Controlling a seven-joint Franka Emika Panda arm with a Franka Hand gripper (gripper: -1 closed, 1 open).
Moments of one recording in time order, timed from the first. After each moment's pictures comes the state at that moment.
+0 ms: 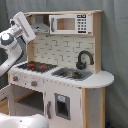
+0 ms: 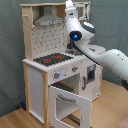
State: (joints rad) arm -1.39 -1.48 0.98 -1.62 -0.13 2.51 0.21
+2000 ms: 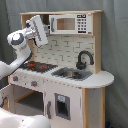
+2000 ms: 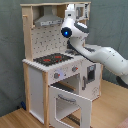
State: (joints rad) arm -1.52 -1.43 1.06 -1.54 -0.13 2.22 0.35
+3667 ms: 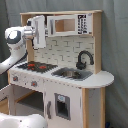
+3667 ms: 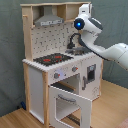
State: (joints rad) arm -1.28 -1.38 1.01 -1.80 -0.13 2.08 0.19
